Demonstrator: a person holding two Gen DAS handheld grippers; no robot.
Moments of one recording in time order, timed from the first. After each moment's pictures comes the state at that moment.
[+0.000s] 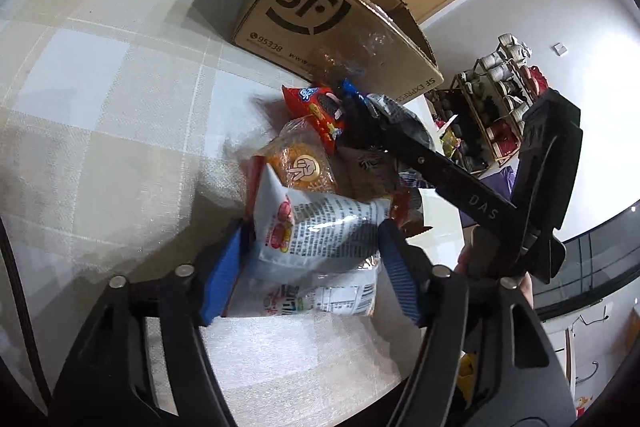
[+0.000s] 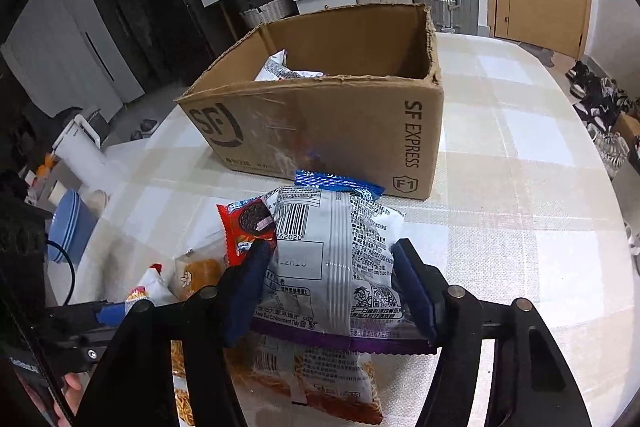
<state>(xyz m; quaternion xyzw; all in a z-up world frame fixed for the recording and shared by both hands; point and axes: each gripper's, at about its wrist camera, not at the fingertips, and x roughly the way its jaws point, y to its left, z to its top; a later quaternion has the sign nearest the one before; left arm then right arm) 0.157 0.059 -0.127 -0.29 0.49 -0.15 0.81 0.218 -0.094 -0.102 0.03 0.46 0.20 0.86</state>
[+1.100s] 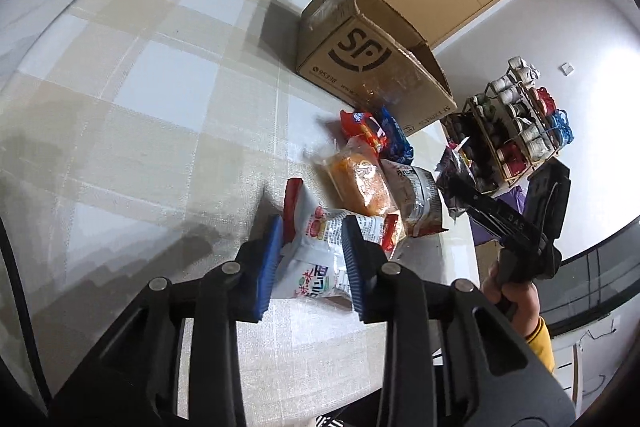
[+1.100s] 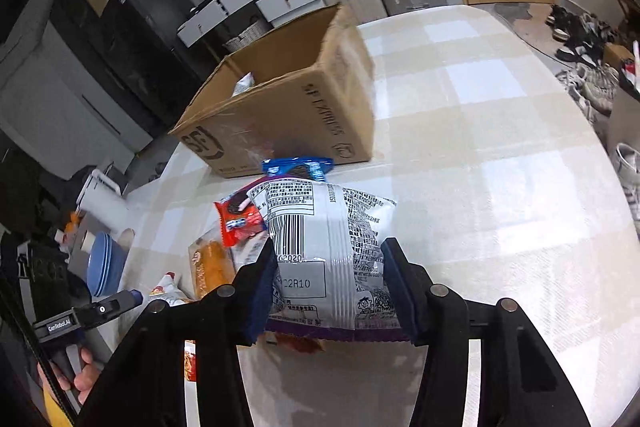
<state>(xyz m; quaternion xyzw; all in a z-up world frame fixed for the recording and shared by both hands) 0.110 0.130 -0.111 -0.30 0.46 -0.12 0.83 0.181 -0.172 -0.099 0.15 0.47 0.18 0.85</state>
